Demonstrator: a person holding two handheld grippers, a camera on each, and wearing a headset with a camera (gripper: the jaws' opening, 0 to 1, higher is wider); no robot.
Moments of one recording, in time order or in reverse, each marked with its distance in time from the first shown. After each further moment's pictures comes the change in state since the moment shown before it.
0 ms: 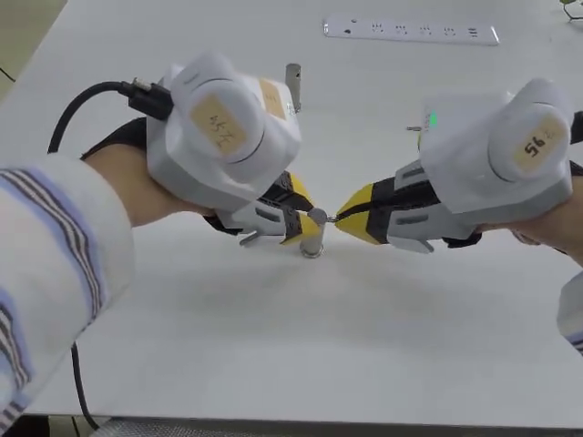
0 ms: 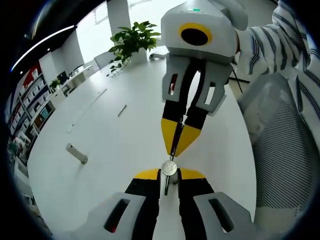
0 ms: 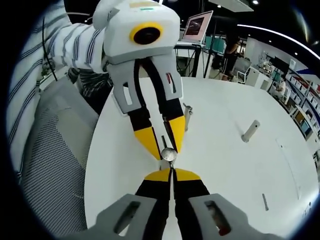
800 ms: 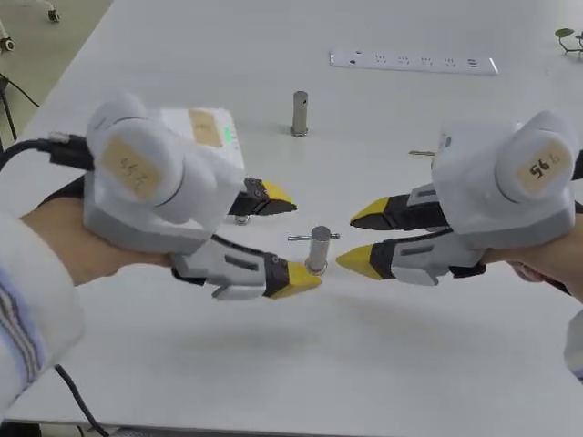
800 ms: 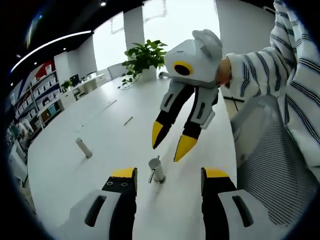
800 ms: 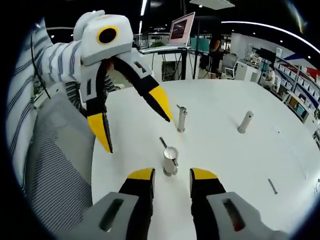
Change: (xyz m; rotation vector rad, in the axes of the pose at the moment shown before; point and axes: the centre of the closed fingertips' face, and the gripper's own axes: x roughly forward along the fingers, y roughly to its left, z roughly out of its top) left arm -0.048 -0.029 0.005 -0.136 -0.199 0.053; right arm -0.006 0.008 0.001 0.143 -0.056 -0.046
